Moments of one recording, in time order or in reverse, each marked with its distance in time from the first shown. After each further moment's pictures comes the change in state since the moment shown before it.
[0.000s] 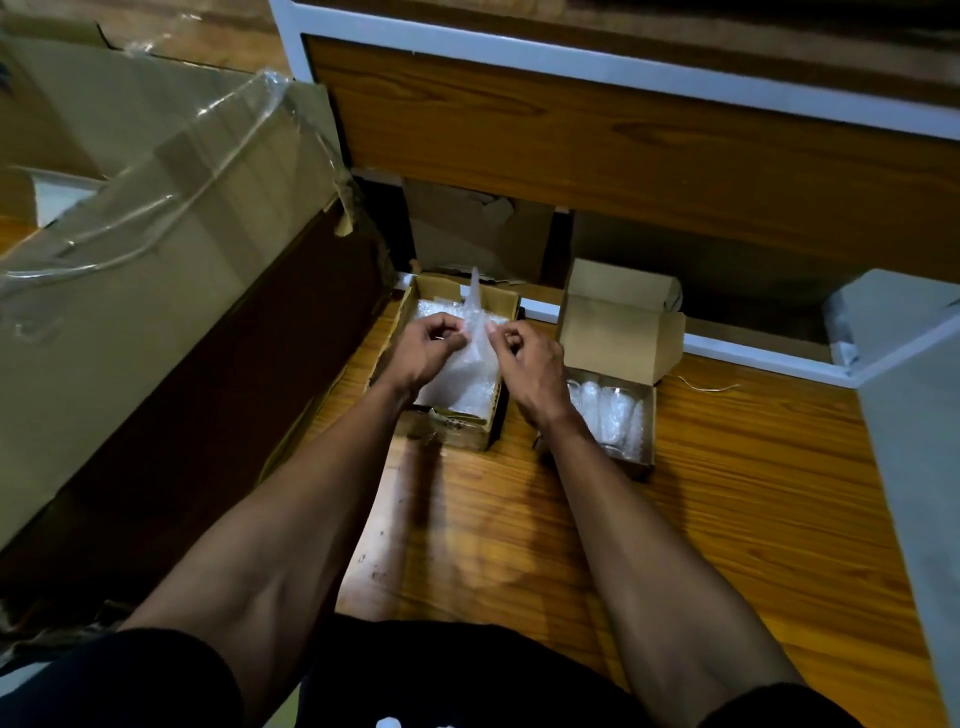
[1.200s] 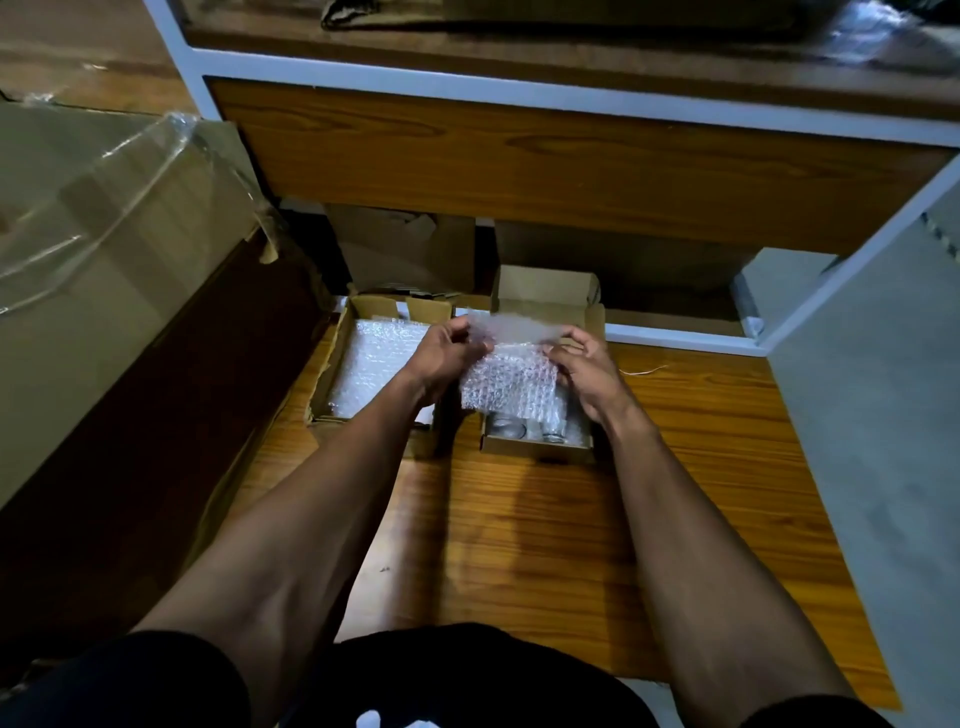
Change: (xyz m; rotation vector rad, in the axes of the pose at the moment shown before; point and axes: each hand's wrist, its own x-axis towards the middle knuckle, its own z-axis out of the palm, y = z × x) left_hand -0.007 0.052 0.095 -0.224 -0.297 -0.136; right_hand -0.029 0.065 -0.135 0.714 -0.036 0.310
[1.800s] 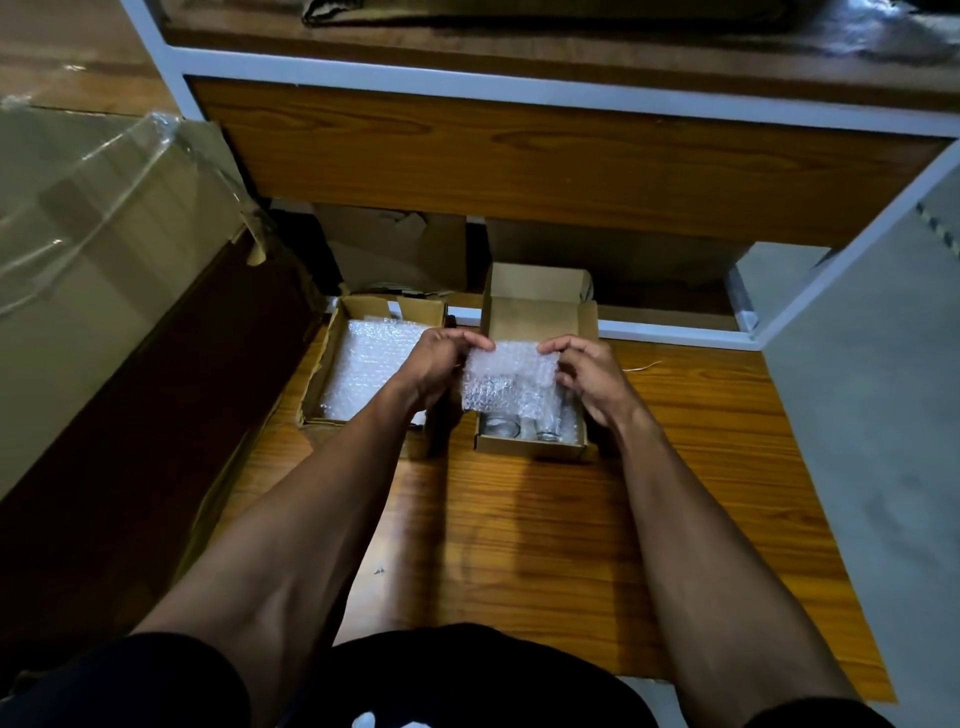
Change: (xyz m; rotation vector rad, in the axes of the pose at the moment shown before) left_hand 0.009 -0.009 0.005 -0.033 0.041 -0.093; right_hand 0.003 0.012 -0.024 -0.114 -0.008 0.005
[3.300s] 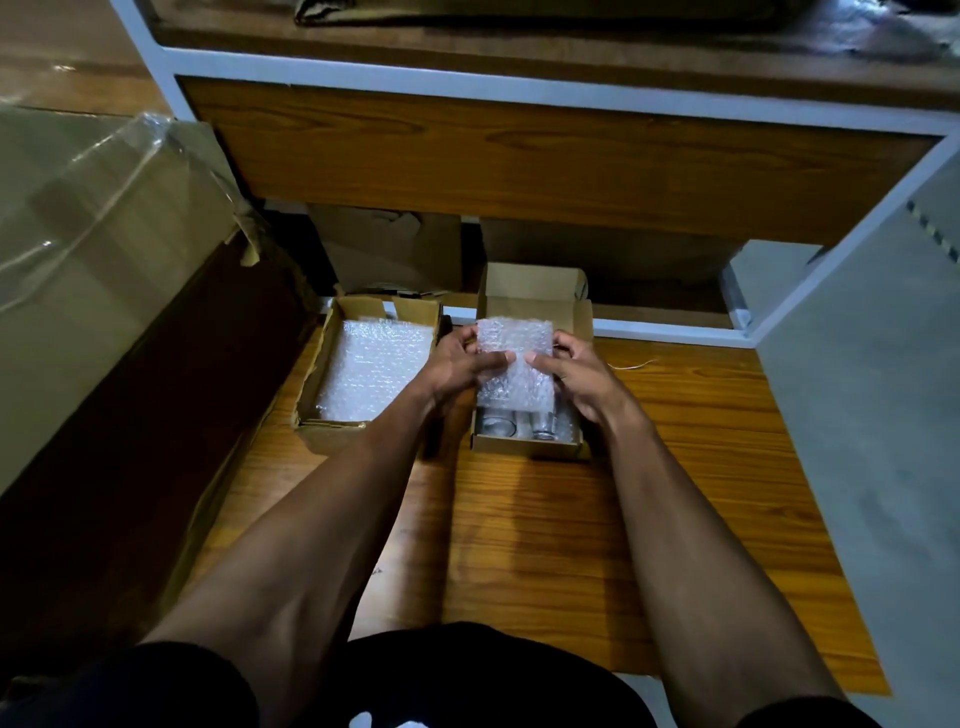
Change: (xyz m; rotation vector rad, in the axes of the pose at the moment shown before) left_hand 0.007 -0.013 0.022 -0.063 -0.095 0.021; right_hand -0.001 -0.008 0.013 0.171 -0.088 0.078
